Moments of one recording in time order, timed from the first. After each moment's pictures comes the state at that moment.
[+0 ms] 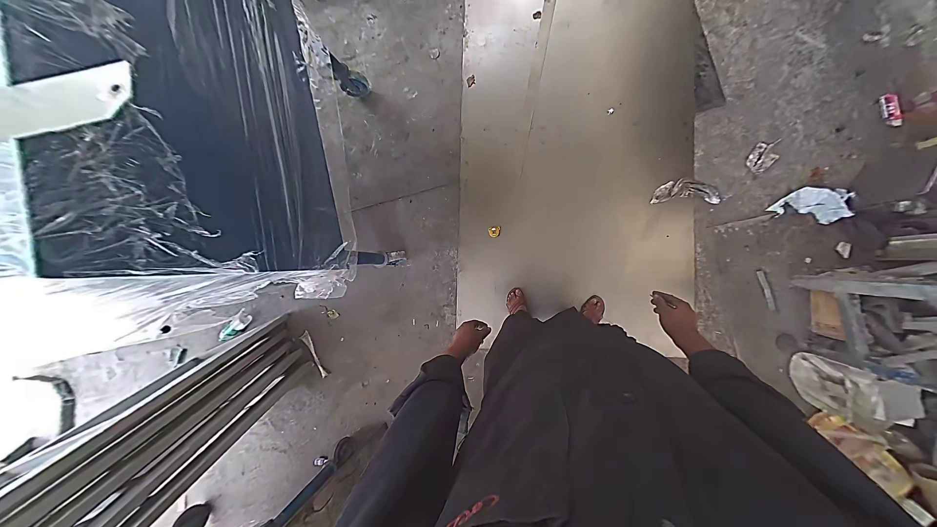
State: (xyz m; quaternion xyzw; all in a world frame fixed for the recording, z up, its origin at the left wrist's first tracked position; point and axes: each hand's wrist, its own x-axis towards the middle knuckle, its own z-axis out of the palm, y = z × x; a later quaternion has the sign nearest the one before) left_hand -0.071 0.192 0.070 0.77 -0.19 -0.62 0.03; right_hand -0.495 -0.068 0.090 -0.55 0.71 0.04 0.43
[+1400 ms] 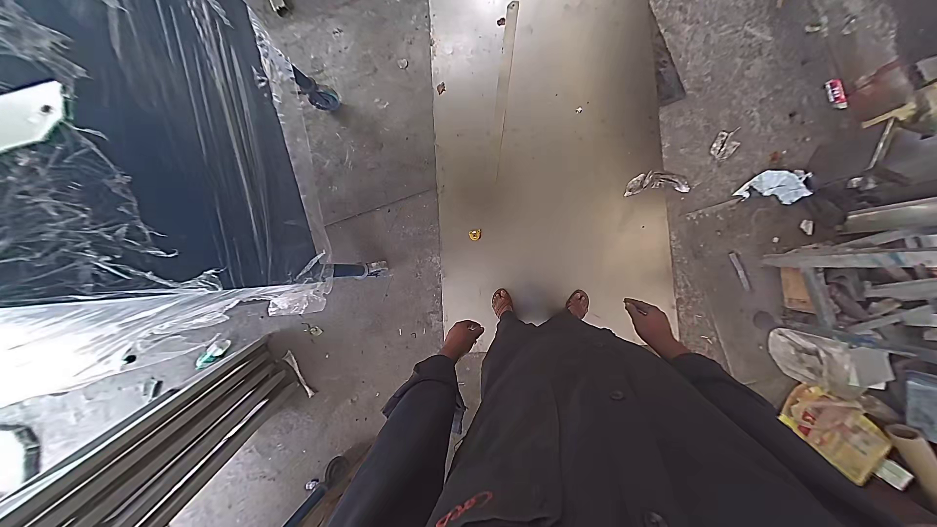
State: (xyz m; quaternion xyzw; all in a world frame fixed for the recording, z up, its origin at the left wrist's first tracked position) left_hand -0.107 0.175 0.062 0.76 -0.21 -0.62 0.01; right_hand -0.530 -0.032 0.101 -0.59 0.67 0.09 0.44
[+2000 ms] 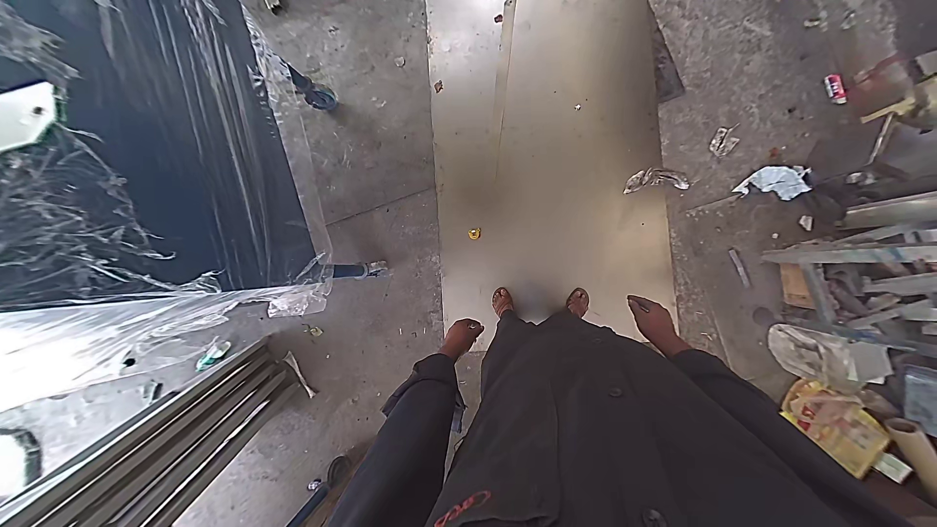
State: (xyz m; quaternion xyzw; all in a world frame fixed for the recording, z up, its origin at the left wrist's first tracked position) left_hand -0.104 0.174 0.063 0.76 -0.21 -0.61 0.01; right_hand -0.530 -0.033 0.103 -0.60 0.67 0.10 0.42
